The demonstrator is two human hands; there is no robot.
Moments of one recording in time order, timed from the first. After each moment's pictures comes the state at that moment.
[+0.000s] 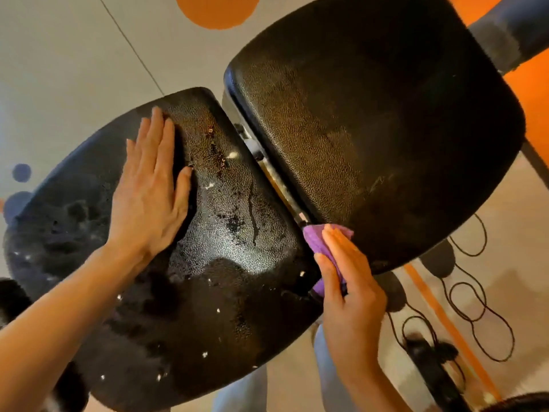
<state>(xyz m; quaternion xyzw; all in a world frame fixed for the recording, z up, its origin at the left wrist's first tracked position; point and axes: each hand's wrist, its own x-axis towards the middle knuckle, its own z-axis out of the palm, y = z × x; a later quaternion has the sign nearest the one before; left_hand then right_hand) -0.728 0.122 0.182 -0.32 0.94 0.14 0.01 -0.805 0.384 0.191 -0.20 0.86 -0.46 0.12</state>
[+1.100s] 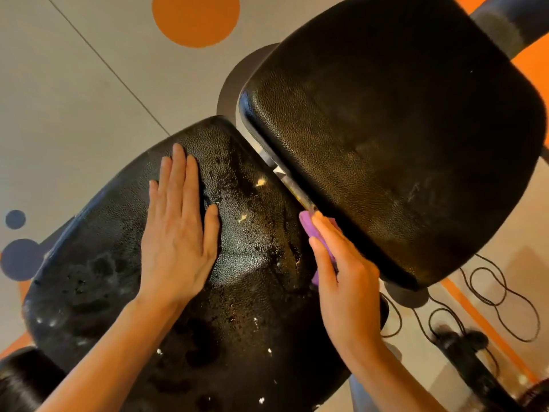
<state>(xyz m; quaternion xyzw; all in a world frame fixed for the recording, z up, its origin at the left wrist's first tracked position) -0.723 0.108 0.177 -0.28 0.95 0.17 0.00 -0.798 0.298 0.184 -0.16 0.88 -0.42 0.16</state>
